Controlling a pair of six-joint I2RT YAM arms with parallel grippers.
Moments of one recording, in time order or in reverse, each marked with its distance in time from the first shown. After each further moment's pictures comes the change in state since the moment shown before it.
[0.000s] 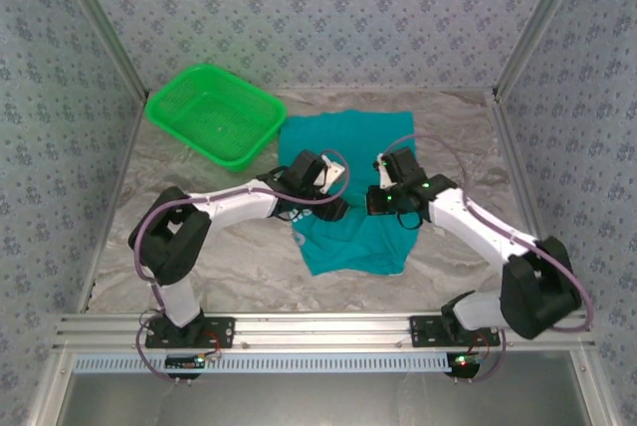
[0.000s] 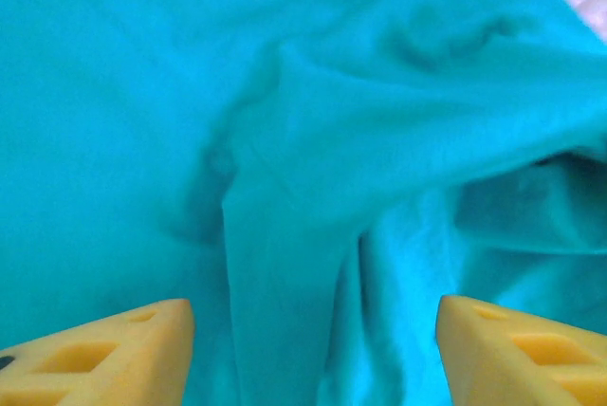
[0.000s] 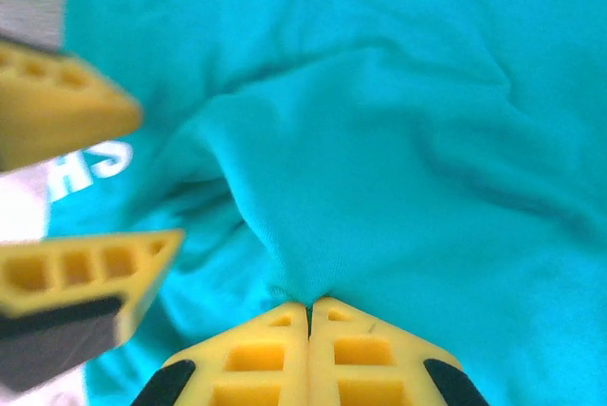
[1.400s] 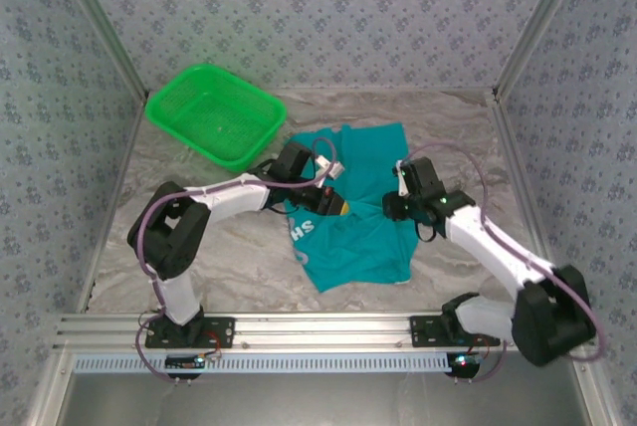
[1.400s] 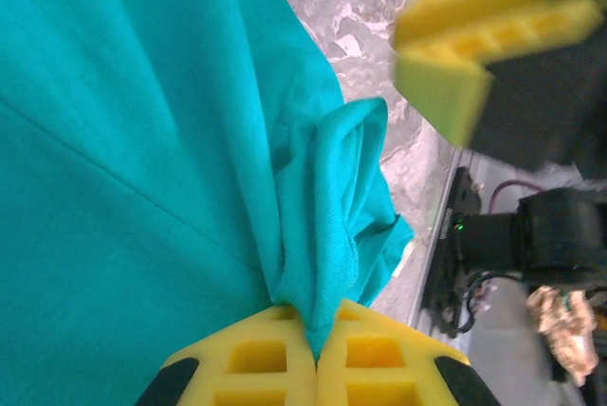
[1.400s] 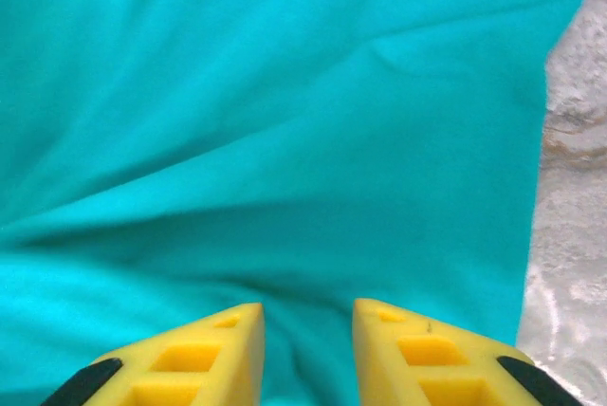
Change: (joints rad) left arm 0.105 0.018 -0.023 0.069 0.612 -0.296; right arm -0.023 -0.167 -0.144 0.034 0.175 -0.087
